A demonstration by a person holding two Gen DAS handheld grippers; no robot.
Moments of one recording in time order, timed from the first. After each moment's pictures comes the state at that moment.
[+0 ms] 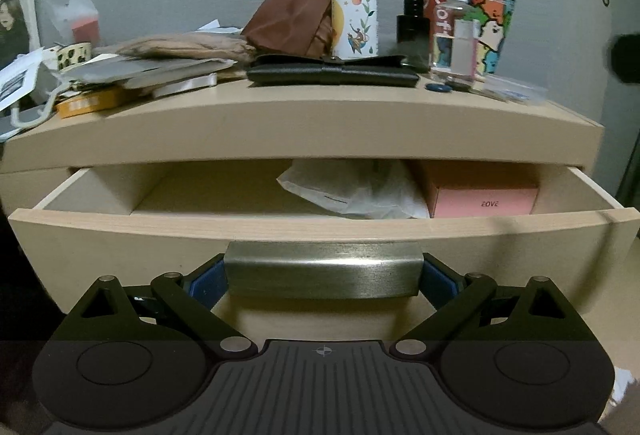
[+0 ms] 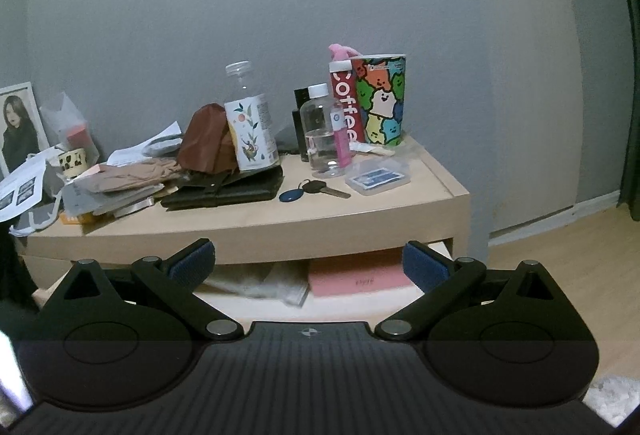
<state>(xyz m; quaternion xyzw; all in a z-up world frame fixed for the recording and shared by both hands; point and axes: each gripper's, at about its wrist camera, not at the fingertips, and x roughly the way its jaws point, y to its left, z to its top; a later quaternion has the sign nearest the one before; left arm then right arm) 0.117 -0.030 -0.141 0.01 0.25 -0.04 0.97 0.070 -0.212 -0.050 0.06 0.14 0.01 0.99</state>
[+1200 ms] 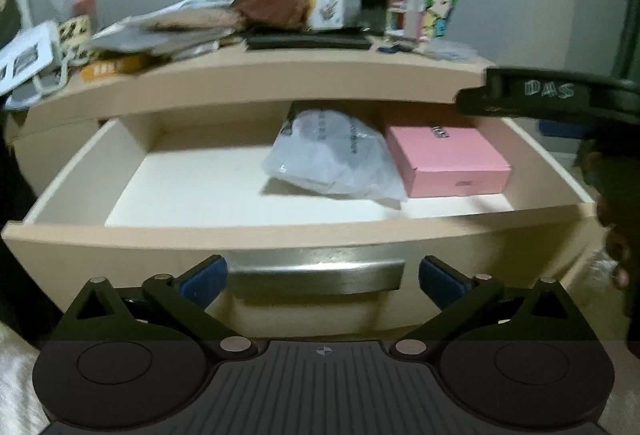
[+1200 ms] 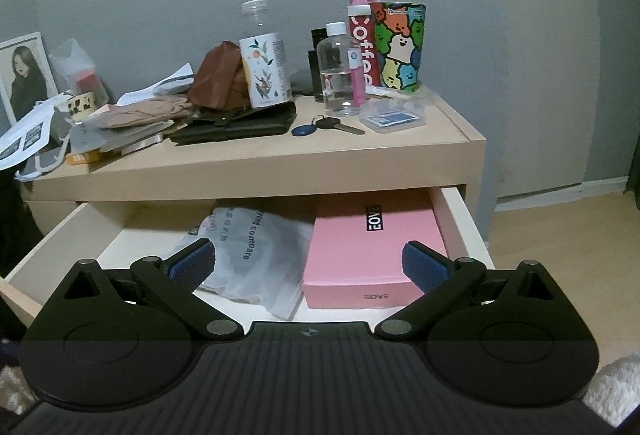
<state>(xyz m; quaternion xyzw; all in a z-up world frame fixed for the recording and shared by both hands) 0.016 -0.007 -0.106 0.02 0.32 -0.09 0.94 0.072 -0.204 -0.072 0.04 0.21 0.04 0.97</state>
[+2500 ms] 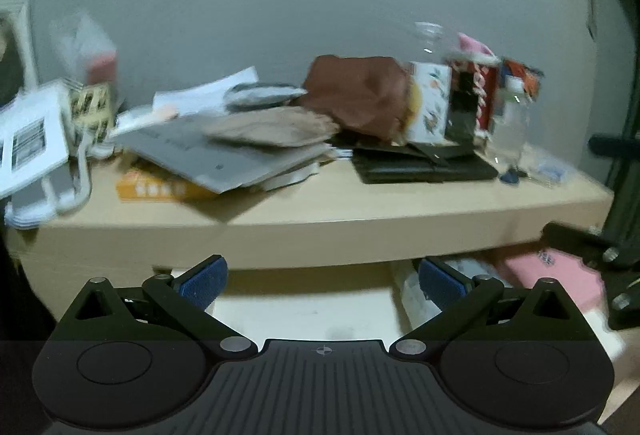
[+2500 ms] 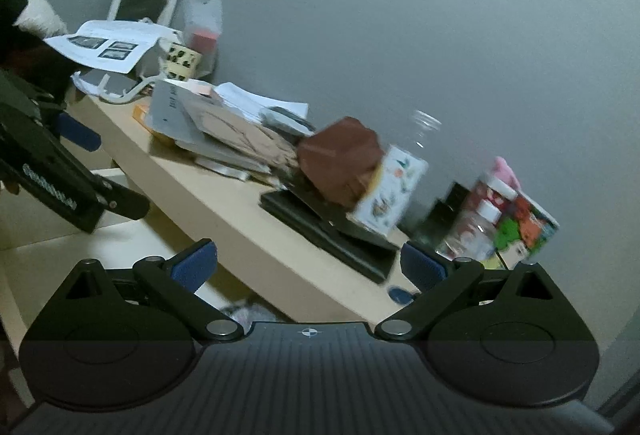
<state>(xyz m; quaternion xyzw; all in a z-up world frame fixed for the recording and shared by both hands) 0.157 0.124 -0.061 -0.01 0.23 -0.09 0.97 0.126 -0.075 -0.044 -0.27 0.09 0.14 0.95</state>
